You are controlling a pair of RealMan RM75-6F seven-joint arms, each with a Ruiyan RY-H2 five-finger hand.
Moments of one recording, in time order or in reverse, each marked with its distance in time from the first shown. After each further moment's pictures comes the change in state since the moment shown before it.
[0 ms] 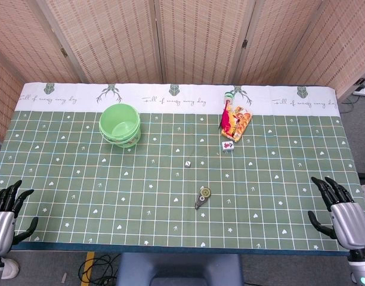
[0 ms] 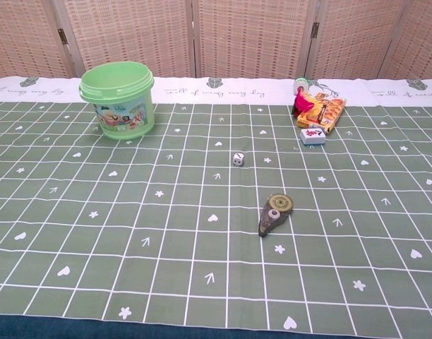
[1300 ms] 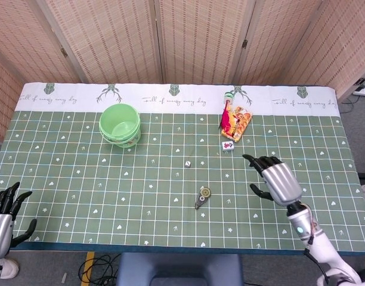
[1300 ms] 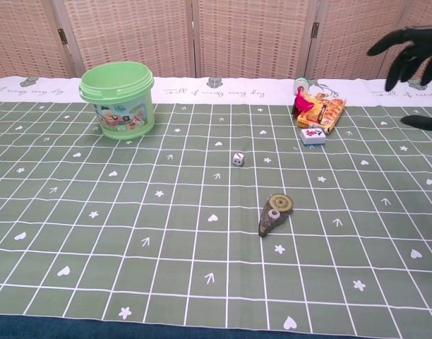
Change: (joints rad) left arm 0.018 0.006 0.009 0.001 0.012 0.025 -0.020; right arm 0.365 -0.167 0.198 -0.088 0.140 -0.385 -0.302
